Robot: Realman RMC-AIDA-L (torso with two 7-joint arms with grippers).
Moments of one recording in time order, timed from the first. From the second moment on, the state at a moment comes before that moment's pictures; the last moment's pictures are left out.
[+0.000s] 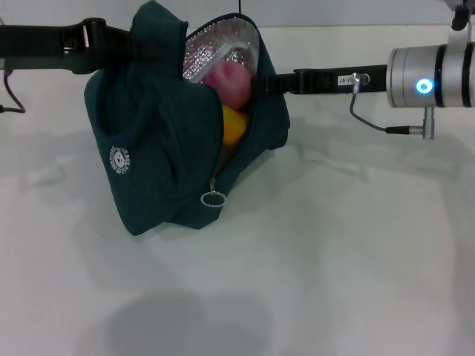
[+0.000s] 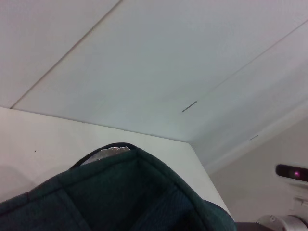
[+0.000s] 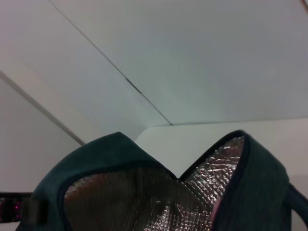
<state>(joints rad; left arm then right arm) -0.65 -1.95 0.64 0.86 1.99 1.68 -2.42 0.82 2.02 -1.29 -0.56 -1.57 -1.07 2.13</state>
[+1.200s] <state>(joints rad) -0.63 -1.94 0.64 0.85 1.87 1.85 -2.44 0.54 2.02 -1.27 -0.87 -1.30 -1.30 1.87</state>
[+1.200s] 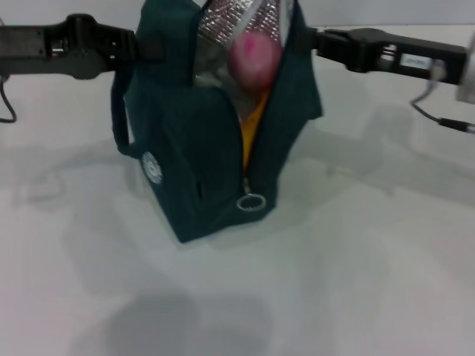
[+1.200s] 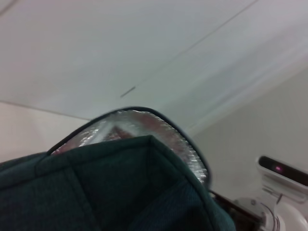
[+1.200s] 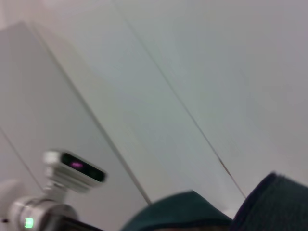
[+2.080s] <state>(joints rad) -0.63 -2.01 0.64 0.63 1.97 1.72 -2.29 0.39 2.02 -1.27 -0.81 -1.25 -1.53 1.77</state>
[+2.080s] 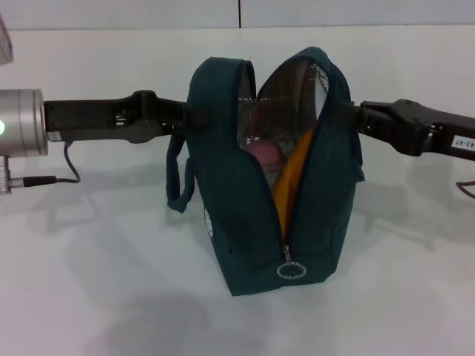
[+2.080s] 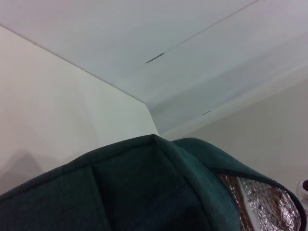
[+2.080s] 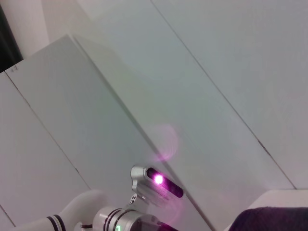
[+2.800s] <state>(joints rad) -0.62 -2.02 0.64 0.59 1.97 1.72 -2.26 0.37 2.01 -1.17 -0.70 -1.24 -1.73 1.62</state>
